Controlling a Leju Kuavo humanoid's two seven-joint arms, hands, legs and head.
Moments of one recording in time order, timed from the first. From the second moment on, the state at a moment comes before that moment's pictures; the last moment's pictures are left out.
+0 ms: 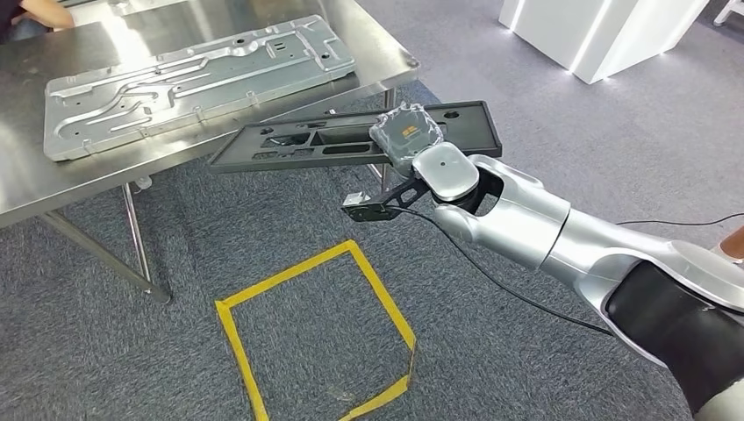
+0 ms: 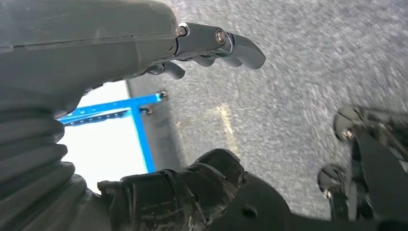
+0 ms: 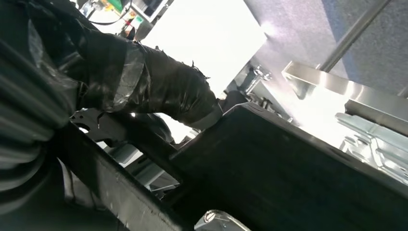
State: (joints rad) left arm -0.11 0.07 -1.16 -0.20 1.07 0.25 0.11; right arm -1.17 -0.28 1.22 -1.20 0.83 0.13 0.40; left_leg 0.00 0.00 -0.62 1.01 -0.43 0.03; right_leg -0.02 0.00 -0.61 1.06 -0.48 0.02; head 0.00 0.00
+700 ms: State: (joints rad) left arm -0.11 0.06 -1.16 -0.20 1.07 0.26 0.12; right arm -1.14 -0.28 1.21 -1.20 0.85 0.13 0.40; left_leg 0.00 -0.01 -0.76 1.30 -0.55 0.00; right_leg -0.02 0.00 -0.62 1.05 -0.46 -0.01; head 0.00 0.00
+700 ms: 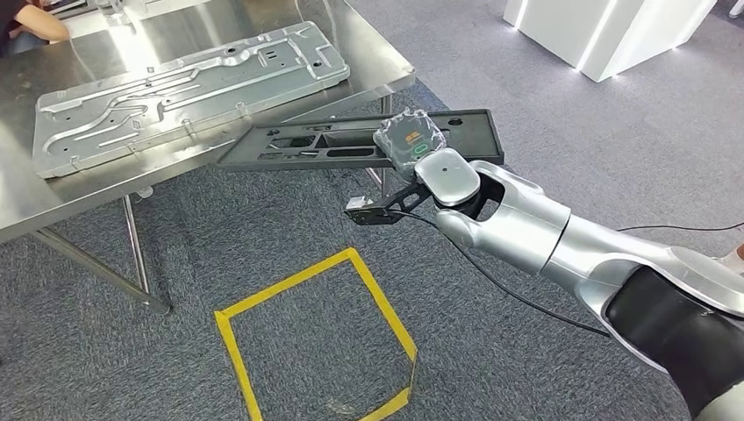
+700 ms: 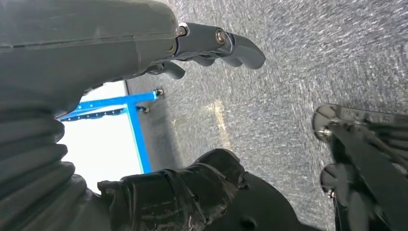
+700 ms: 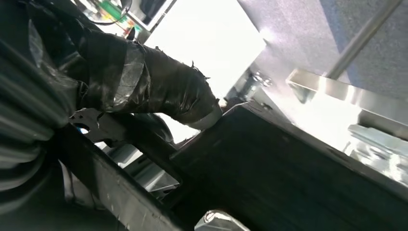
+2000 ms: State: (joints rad) left arm -0.11 0.06 -1.16 -0.20 1.06 0.25 0.12; right arm -1.14 -0.27 1.21 -1.18 0.86 0.13 0.39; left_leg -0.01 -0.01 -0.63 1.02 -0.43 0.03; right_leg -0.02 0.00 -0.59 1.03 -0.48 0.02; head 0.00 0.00
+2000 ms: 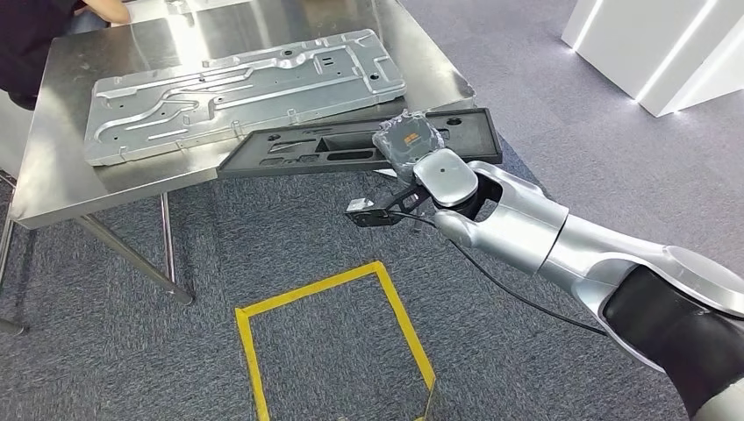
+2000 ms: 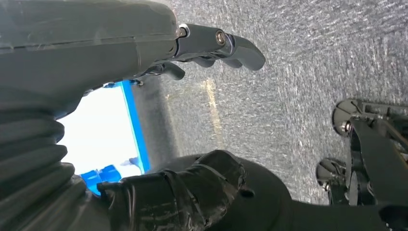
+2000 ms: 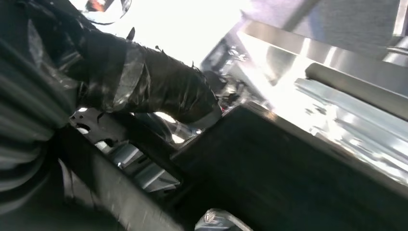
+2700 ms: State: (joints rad) left arm -0.11 0.05 -1.16 -0.20 1.08 0.25 0.11; right arm -1.13 -0.27 1.21 -1.18 0.87 0.13 0.39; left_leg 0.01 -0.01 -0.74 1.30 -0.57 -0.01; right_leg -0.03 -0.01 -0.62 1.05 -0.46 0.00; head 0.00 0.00
